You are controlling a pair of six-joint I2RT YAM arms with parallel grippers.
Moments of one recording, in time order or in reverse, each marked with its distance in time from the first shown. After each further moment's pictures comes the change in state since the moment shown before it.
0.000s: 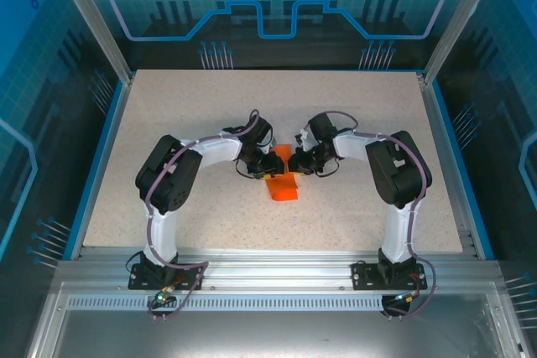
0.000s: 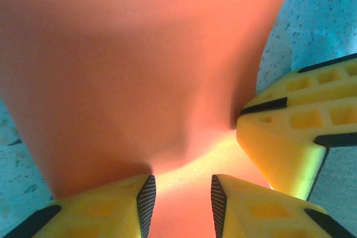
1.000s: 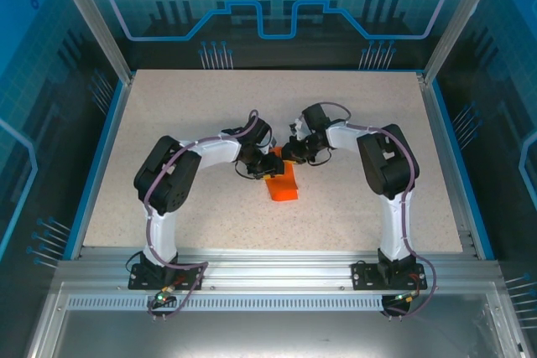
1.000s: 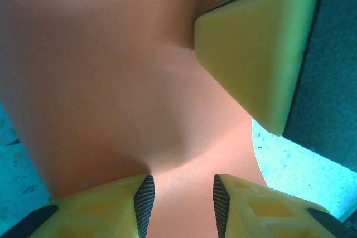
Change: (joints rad) left arm 0.001 -0.018 -0.033 0.043 0.003 0.000; right arm 0.000 0.135 0.187 -0.004 -0.012 0.062
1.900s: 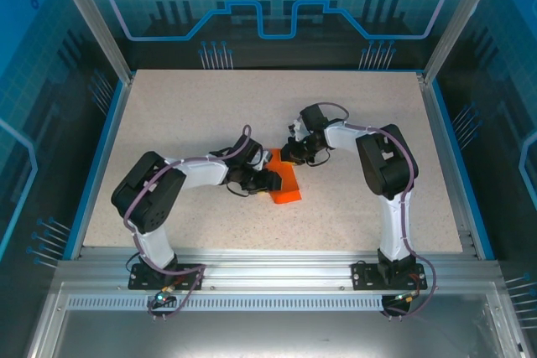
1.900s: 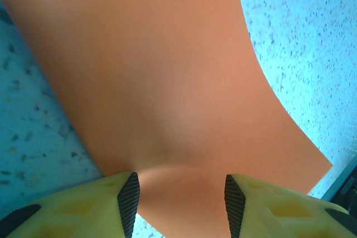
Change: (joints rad) left arm -0.047 -0.209 -0.330 0.240 0.043 0.002; right arm 0.013 0.002 0.010 -0.031 0.019 0.003
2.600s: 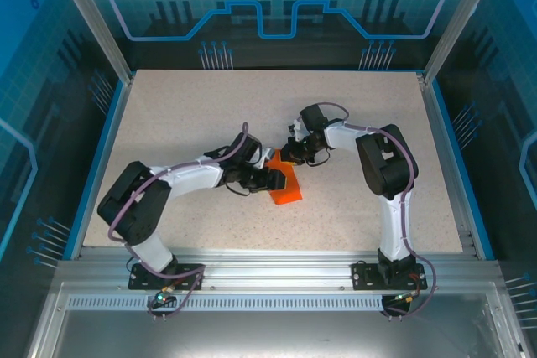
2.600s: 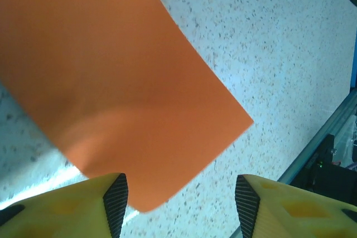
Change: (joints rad) left arm -0.021 -0.098 0.011 -0.025 0.030 -0.002; right arm 0.001 0.000 0.001 -0.002 0.000 0.000
